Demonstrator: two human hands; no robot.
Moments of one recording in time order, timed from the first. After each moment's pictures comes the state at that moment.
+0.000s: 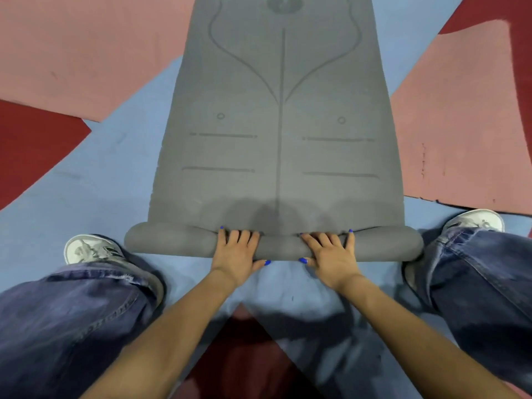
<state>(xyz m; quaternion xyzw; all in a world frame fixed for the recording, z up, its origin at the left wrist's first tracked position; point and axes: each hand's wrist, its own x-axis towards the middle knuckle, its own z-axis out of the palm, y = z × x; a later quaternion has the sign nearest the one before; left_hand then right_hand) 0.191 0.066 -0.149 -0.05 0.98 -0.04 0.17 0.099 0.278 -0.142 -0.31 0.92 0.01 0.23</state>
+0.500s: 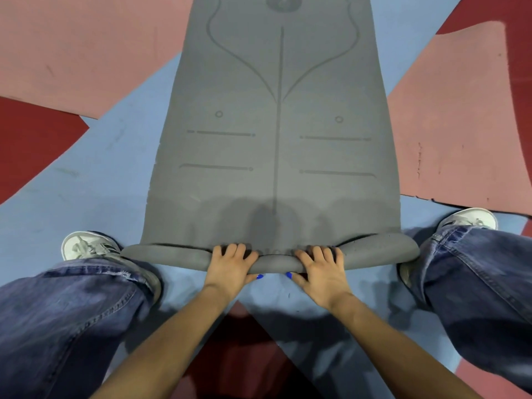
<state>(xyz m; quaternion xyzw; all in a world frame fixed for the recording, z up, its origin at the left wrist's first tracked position) 0.223 0.073 -0.161 0.00 1.00 -0.06 0.08 0.141 0.286 -0.158 -0.33 0.94 -0.04 0.09</state>
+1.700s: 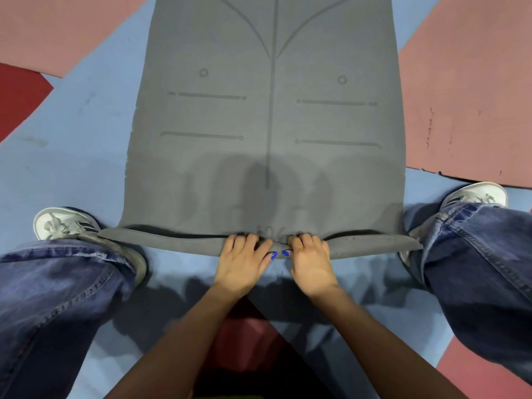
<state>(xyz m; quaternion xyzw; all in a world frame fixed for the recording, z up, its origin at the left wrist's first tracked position) 0.232 0.124 -0.192 -0.02 0.99 0.01 -0.13 0.162 0.274 -0.173 -0.30 0.95 -0.08 0.06</state>
